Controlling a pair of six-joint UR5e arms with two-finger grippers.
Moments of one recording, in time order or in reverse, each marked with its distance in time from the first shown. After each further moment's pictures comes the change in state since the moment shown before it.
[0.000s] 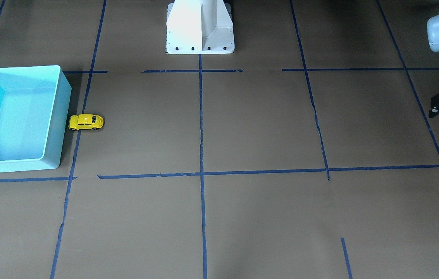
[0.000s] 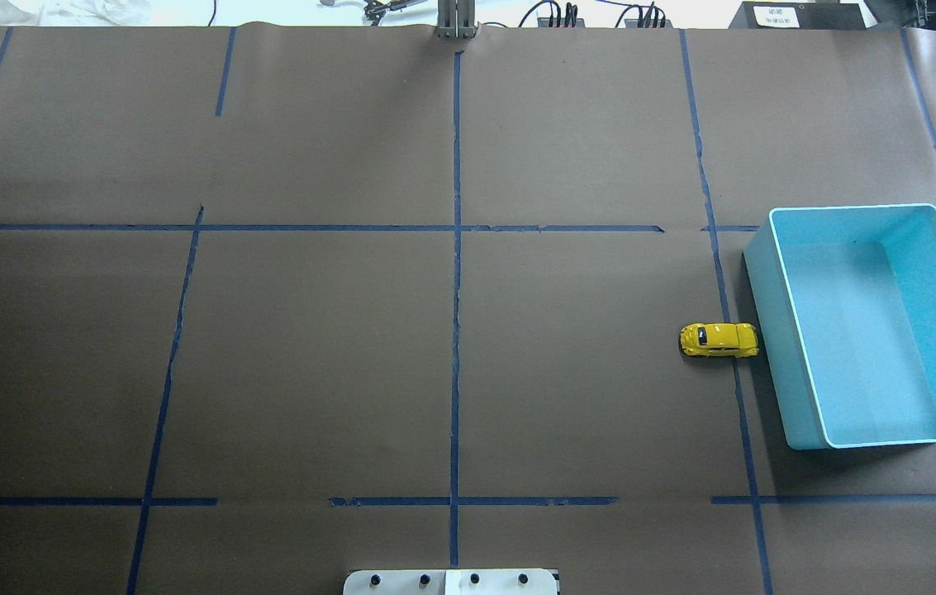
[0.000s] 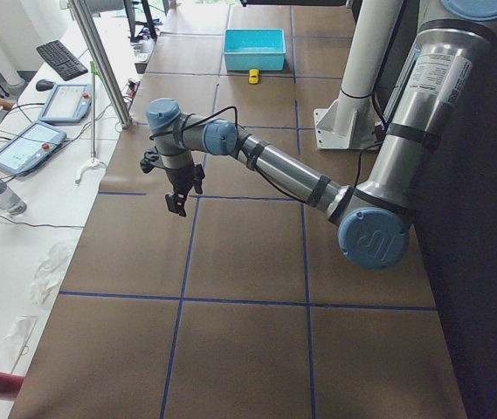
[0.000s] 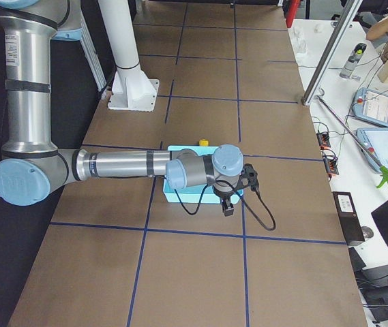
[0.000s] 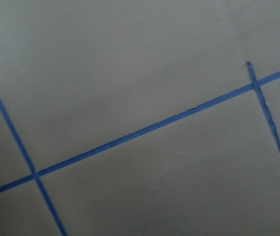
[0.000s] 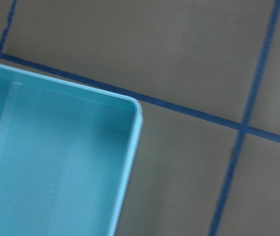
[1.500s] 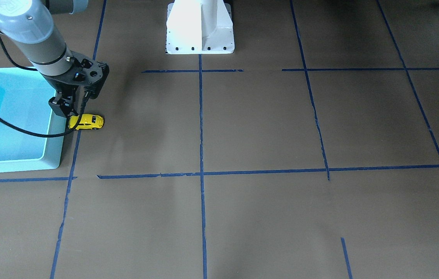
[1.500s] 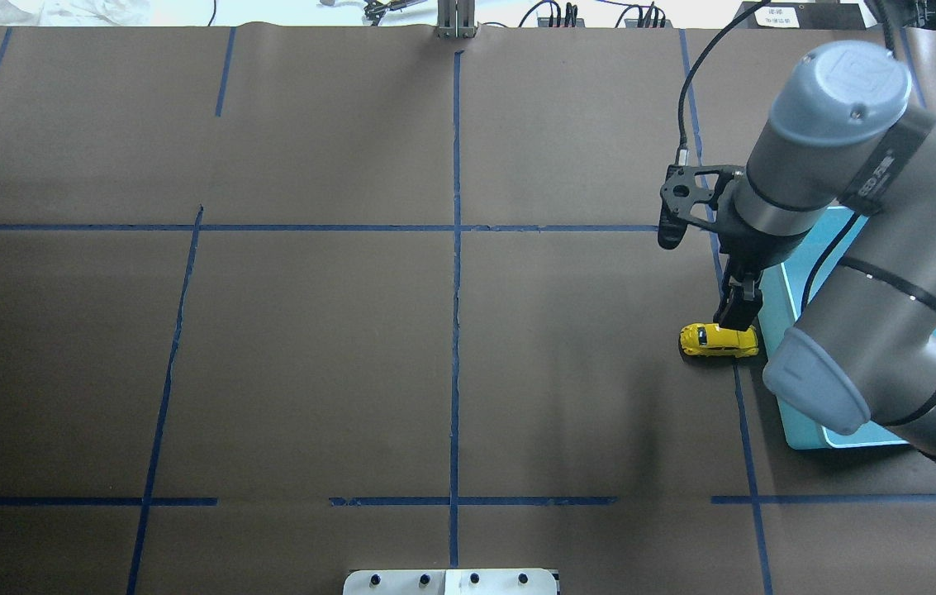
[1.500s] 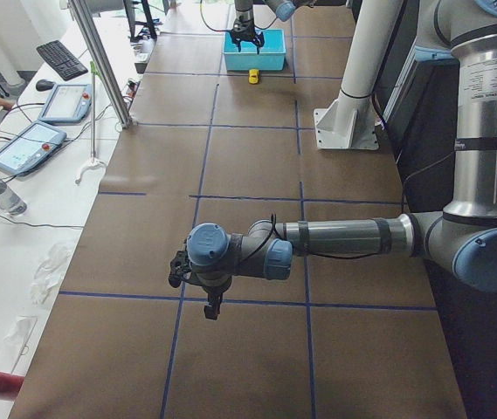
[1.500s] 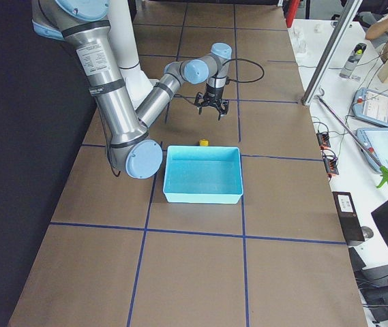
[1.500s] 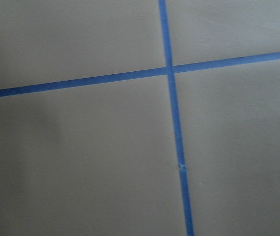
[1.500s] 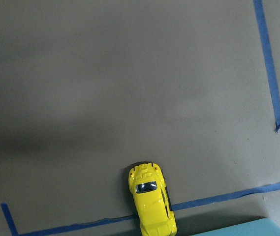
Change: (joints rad) left arm -0.172 0.295 0.186 -0.435 -0.134 0.003; right arm -0.664 0.421 0.264 -0.506 -0.468 -0.387
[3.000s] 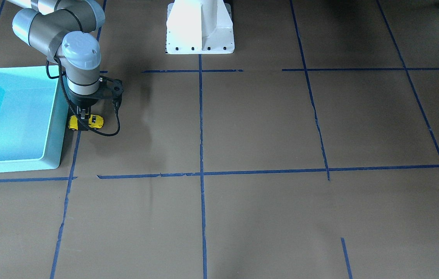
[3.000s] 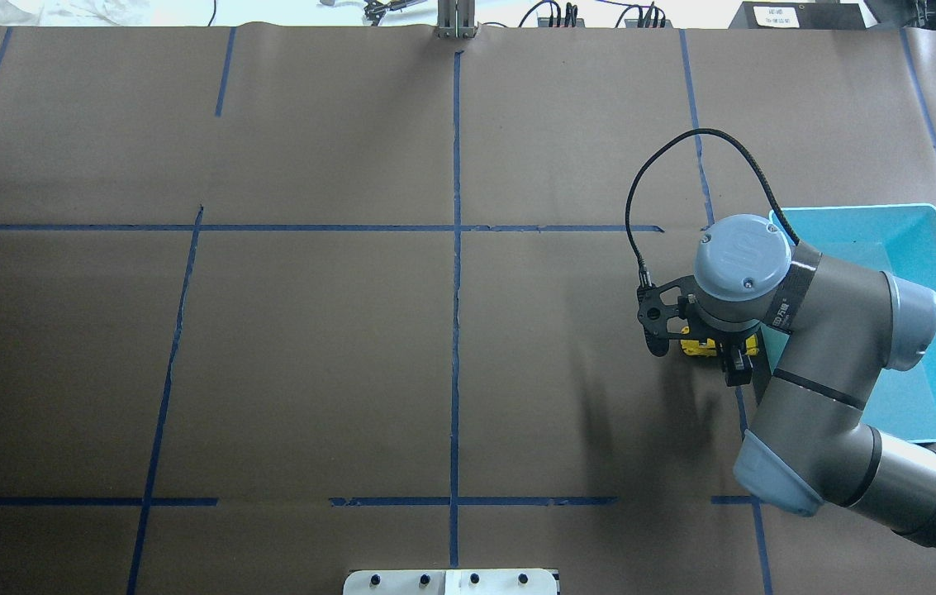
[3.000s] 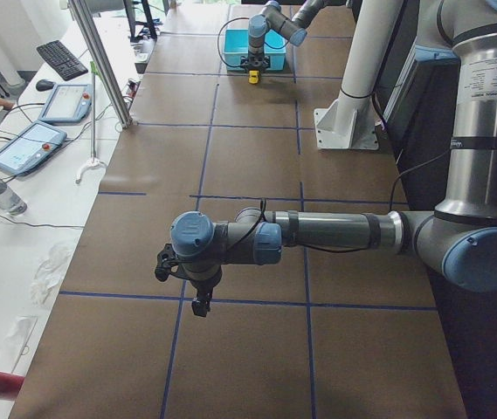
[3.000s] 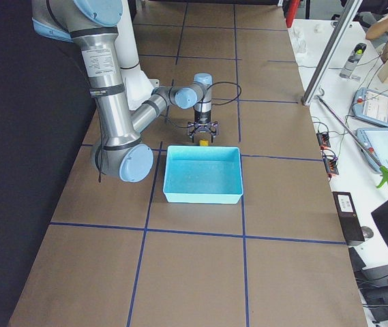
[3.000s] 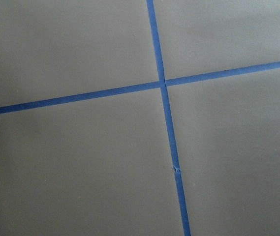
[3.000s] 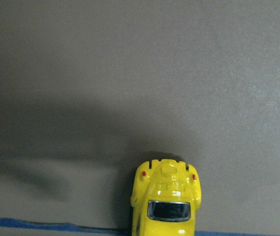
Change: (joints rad) left arm -0.059 -0.072 -0.027 0.174 0.029 0.130; right arm -0.171 -0.100 -0.150 0.199 -0.234 -0.136
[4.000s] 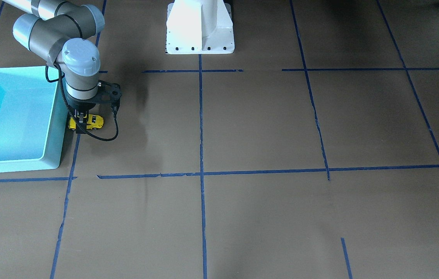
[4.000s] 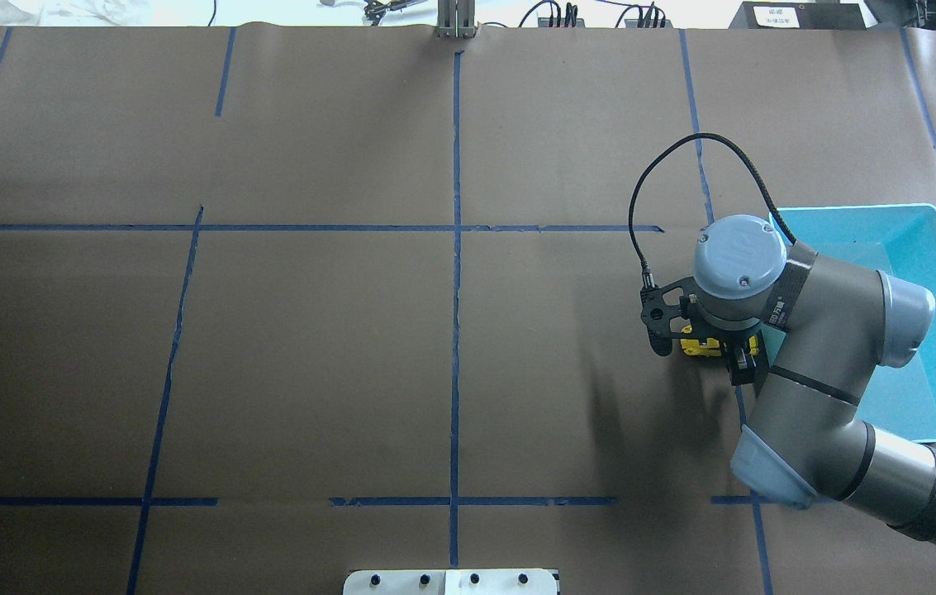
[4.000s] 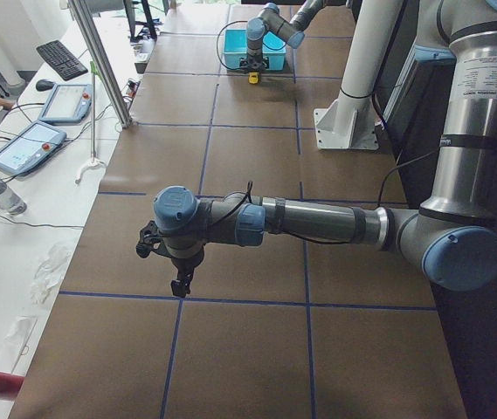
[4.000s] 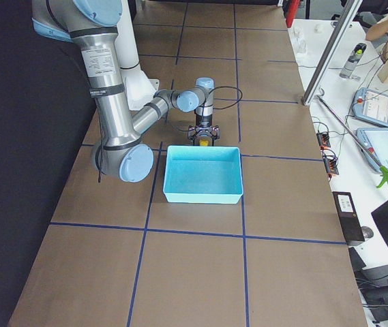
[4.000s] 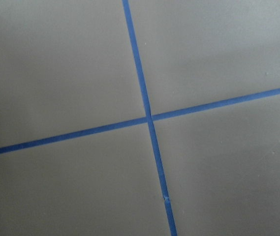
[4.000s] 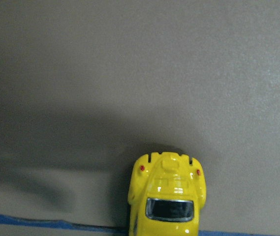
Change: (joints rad) left arm 0.006 -0.075 -0.006 0.002 0.004 -0.008; right arm 0.004 0.003 -0.033 -0.001 0.001 -0.011
